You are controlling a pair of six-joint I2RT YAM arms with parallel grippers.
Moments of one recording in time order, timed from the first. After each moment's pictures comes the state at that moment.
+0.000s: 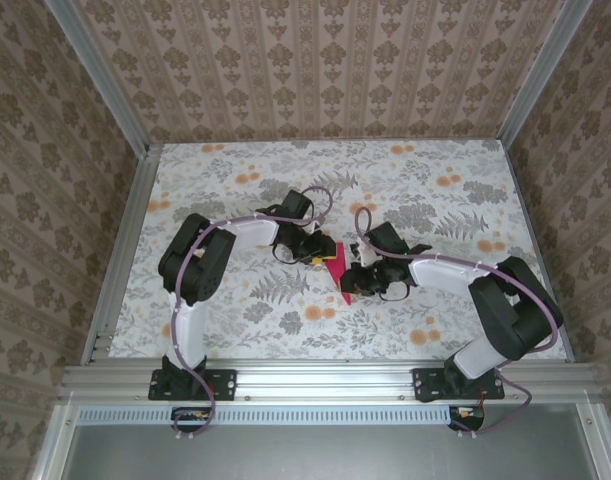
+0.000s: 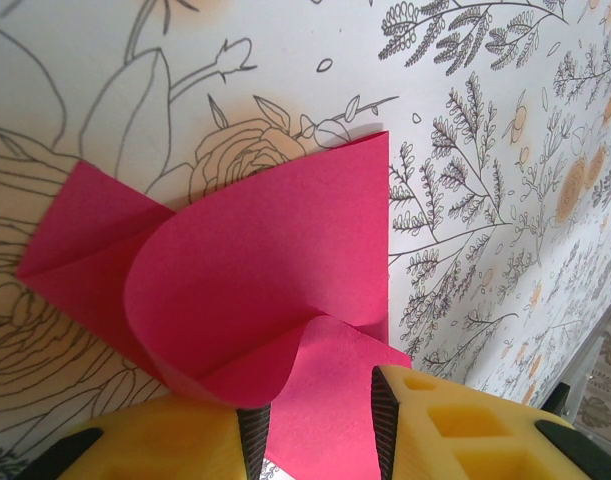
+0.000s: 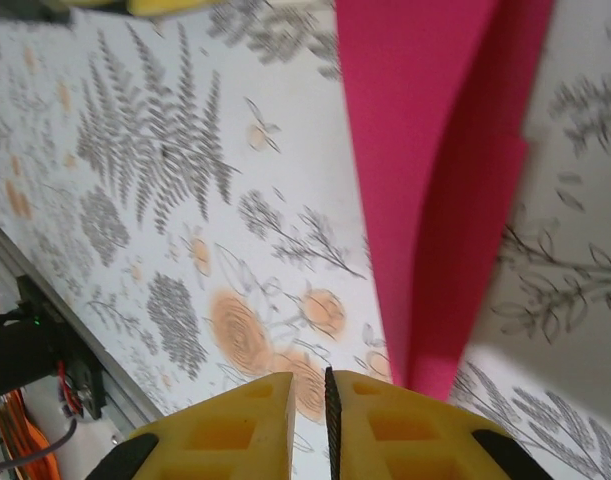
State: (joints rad) left arm -0.64 2.05 1.26 -0.32 0.62 -0.67; right arm 0.51 1.55 0.76 -0.28 -0.56 0.58
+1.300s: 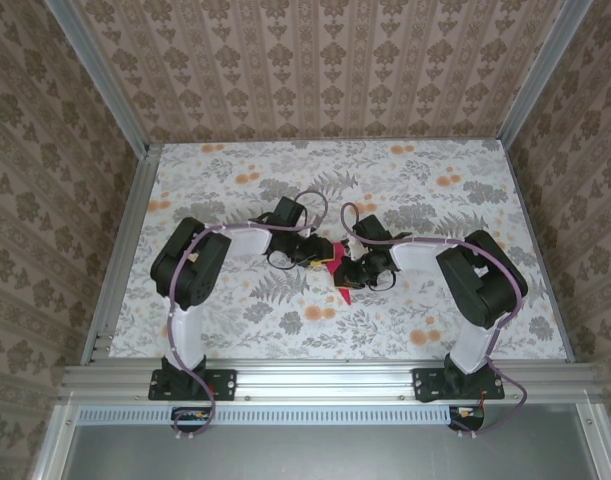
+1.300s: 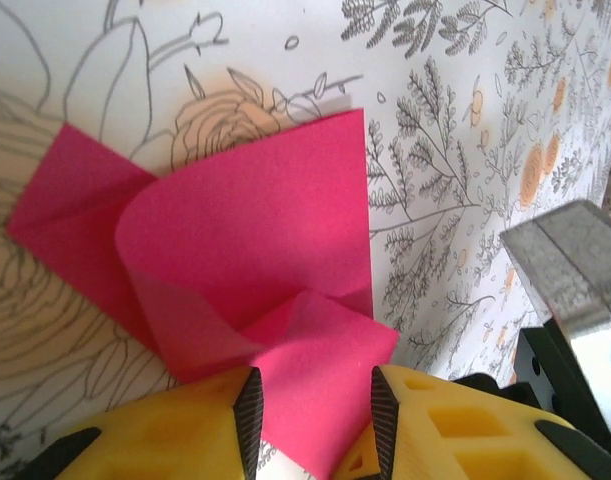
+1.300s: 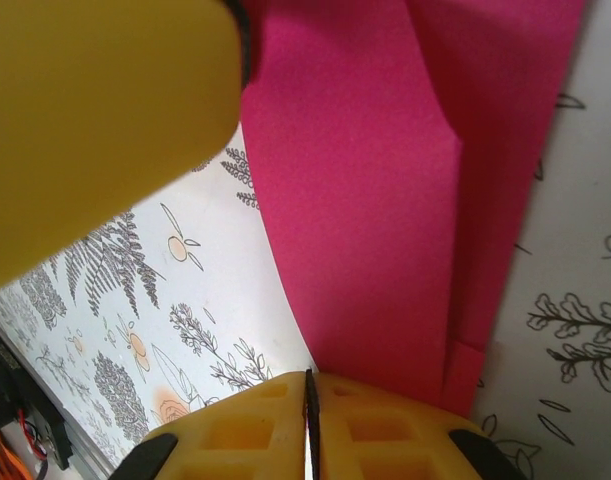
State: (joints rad) left arm -0.63 1.98 1.11 -0.12 0.67 -0.68; right arm 0.50 1.79 0.89 -0.28 -0.54 0.55
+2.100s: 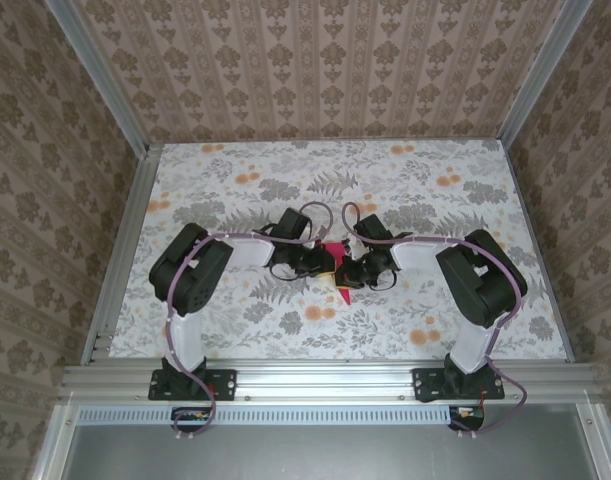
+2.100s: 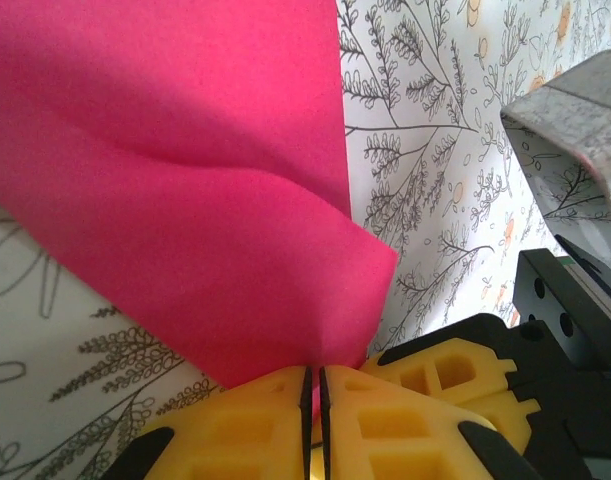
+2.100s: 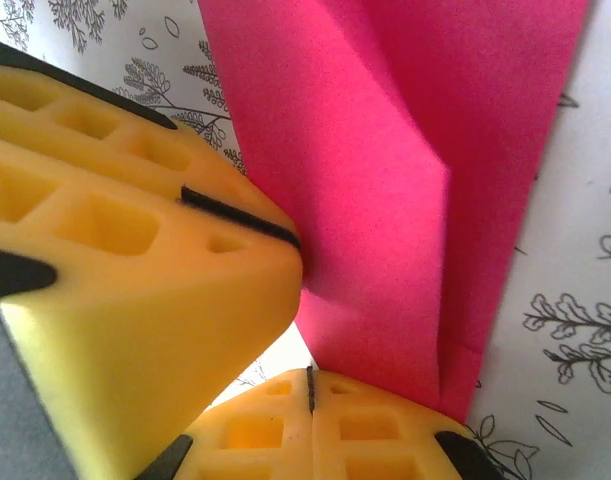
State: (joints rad) left arm -0.70 1.94 1.02 -0.05 0.67 -0.73; right arm 0.49 1.80 0.89 -0.28 -0.56 0.56
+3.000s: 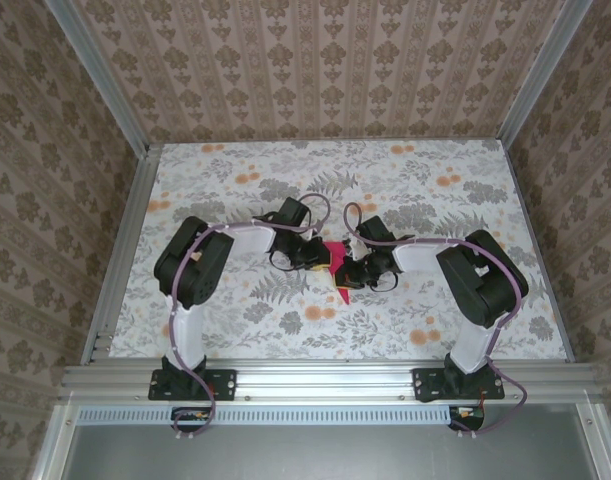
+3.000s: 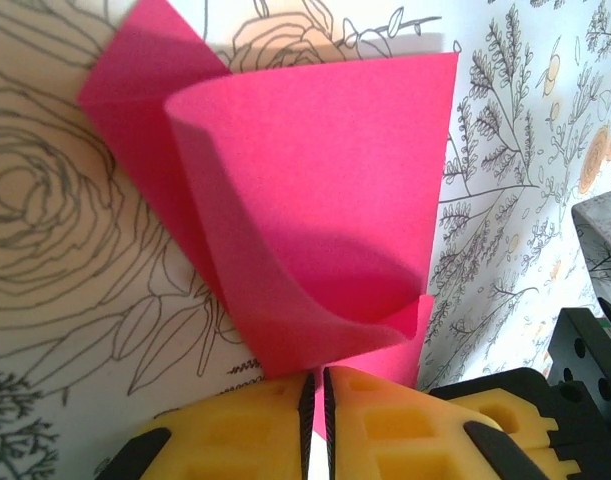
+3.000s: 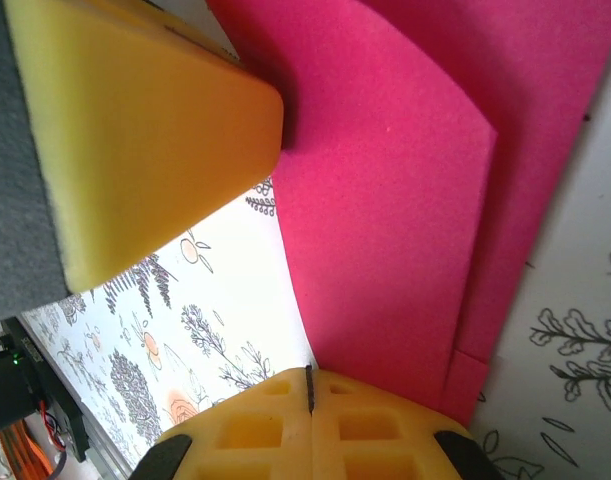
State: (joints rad) left arm -0.64 2.01 1.18 -0.27 0.63 -0.67; right arm 0.48 1.80 0.85 -0.21 -0.59 0.55
